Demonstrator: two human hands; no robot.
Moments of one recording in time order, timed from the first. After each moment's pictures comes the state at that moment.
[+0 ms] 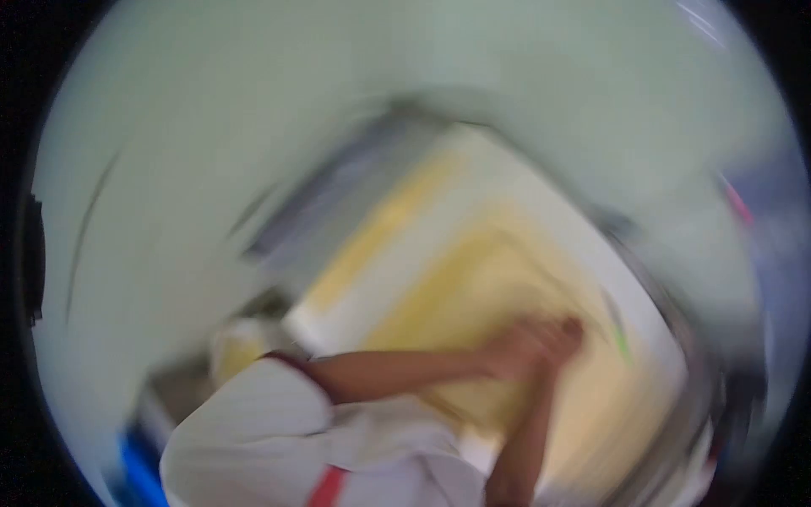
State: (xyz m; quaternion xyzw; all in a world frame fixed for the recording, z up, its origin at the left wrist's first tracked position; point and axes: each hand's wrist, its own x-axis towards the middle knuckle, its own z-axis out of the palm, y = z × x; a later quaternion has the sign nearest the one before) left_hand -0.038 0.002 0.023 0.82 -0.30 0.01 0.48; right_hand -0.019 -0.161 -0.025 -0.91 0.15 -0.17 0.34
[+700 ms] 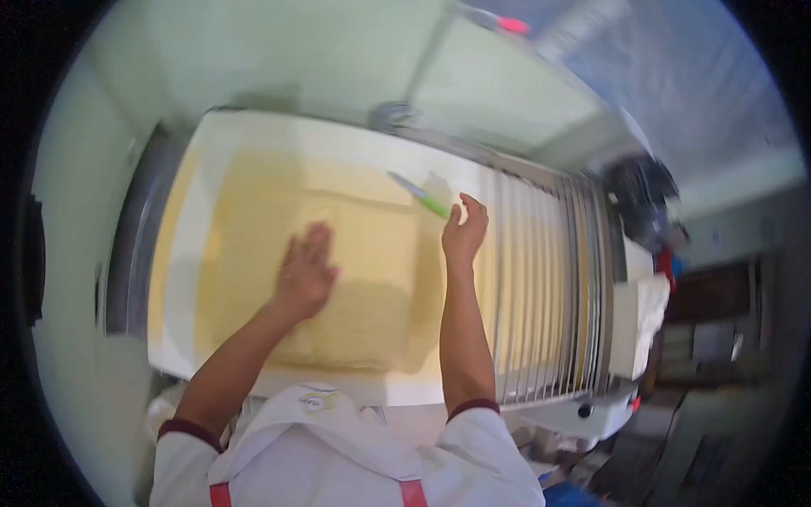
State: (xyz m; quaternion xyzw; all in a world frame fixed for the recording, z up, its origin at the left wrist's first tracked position) left_hand -0.066 -0.030 0.010 0.93 -0.27 -0.05 0.25; right_hand -0.027 -0.351 0.008 -0.90 0.16 -0.29 0.28
